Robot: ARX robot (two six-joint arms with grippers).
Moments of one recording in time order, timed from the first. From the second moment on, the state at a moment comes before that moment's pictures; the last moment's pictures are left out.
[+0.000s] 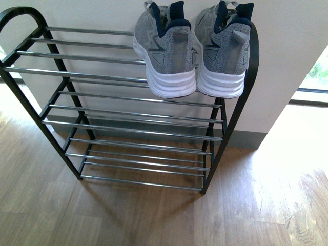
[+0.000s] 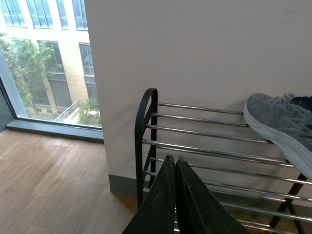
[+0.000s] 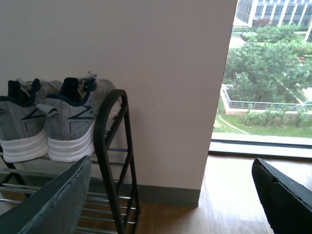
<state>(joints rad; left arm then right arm) 0.00 0.20 0.01 0.20 0.00 -0.01 0.00 0.00 0.02 0.00 0.00 0.00</state>
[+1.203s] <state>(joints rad) 0.00 0.02 0.01 0.00 0.00 0.00 0.00 0.00 0.02 0.00 0.00 0.00</state>
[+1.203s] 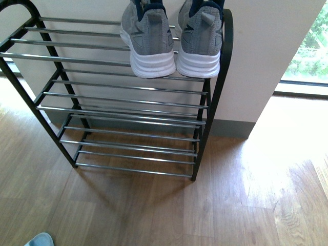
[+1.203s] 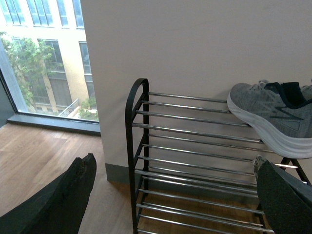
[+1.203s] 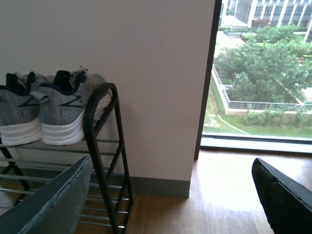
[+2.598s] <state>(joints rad) 0.00 0.02 0.01 0.00 0.00 0.00 0.00 0.00 0.02 0.00 0.00 0.00</state>
